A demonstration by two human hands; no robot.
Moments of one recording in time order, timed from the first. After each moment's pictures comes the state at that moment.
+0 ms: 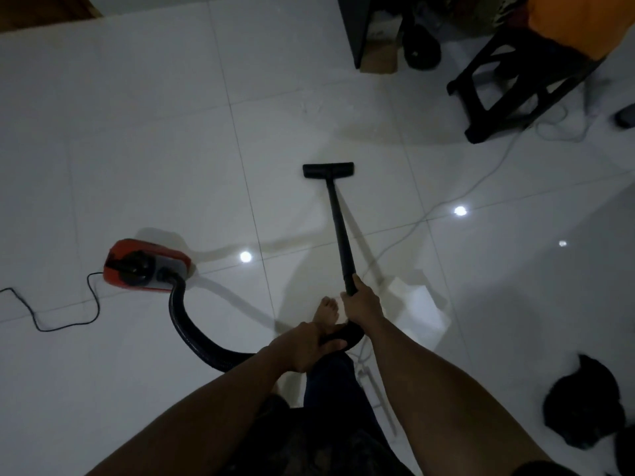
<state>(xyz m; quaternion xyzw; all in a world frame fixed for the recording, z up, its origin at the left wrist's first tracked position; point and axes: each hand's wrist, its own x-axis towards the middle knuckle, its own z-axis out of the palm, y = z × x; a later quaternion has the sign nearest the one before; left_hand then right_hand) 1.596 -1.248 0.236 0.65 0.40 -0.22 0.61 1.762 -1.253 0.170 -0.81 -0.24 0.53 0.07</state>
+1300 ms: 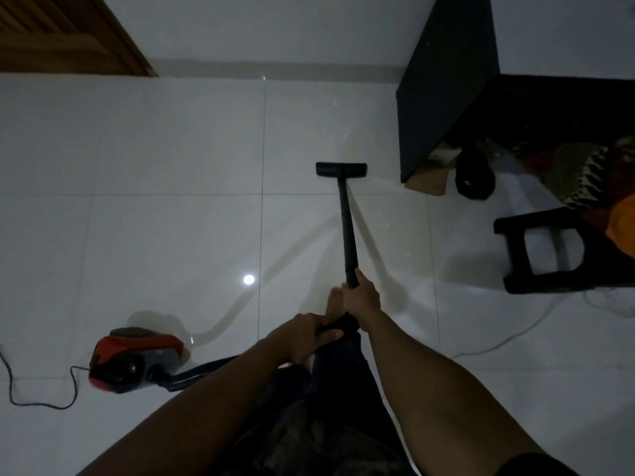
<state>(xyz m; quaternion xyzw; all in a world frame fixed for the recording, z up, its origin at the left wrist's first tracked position) 1.663 -0.734 0.226 0.61 0.48 -0.11 0.62 1.827 -0.701 0.163 -0.79 -0.29 0.53 0.08</state>
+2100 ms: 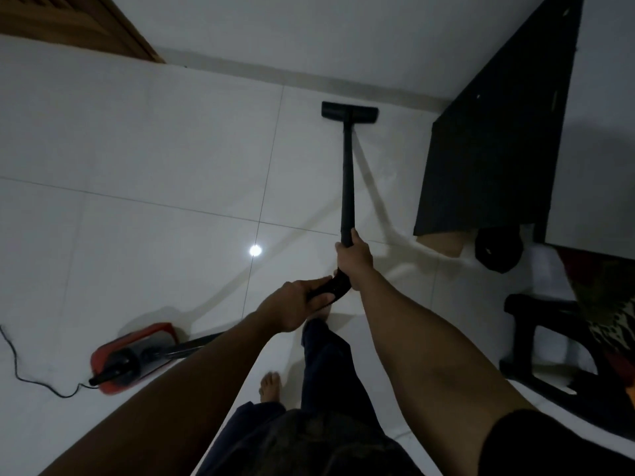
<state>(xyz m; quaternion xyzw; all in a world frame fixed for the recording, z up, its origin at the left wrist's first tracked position) 1.722 -0.390 0.197 0.55 0.61 -0.05 0.58 1.868 -0.310 0.116 -0.76 -0.31 0.57 0.05</state>
